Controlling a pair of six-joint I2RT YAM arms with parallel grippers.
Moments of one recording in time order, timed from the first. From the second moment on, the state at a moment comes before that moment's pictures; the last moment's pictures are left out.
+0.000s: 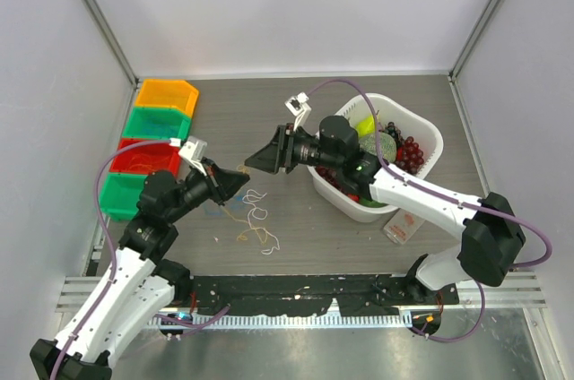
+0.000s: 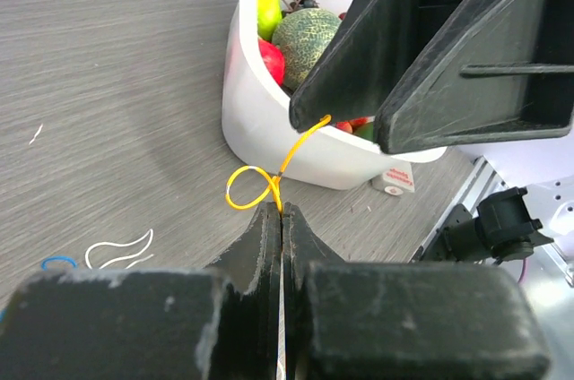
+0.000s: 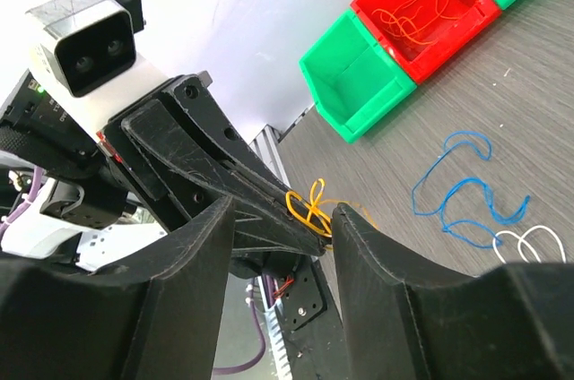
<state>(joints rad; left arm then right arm) -0.41 0.60 0.56 -0.07 0.40 -0.47 0.82 1.43 1.07 0.29 -0.46 0.76</state>
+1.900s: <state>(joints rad) -0.41 0.60 0.58 -0.09 0.57 -0.55 0.85 1.34 1.03 0.35 -0.43 0.81</state>
